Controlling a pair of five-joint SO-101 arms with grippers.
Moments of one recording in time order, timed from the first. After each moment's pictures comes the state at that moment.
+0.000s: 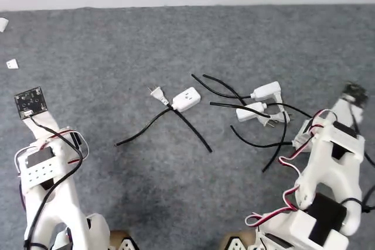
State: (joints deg) left arm -30.4 -31.9 63.5 40.4 3.3; right arm 29.2 -3.6 40.8 43.1 -5.3
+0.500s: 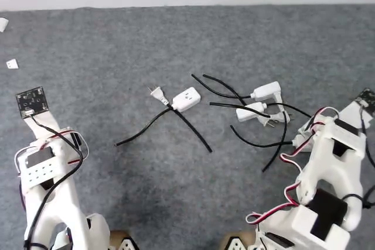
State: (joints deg) left arm -30.4 -31.9 63.5 40.4 1.6; right arm 28.7 -2.2 38.3 42.5 -18.2
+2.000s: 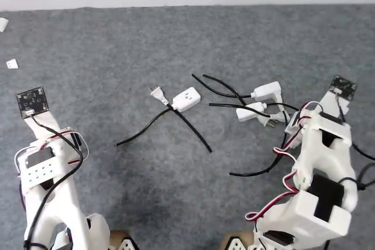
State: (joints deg) left arm -30.4 -31.9 63.5 40.6 1.3; right arm 23.1 3.3 34.1 41.2 -6.5
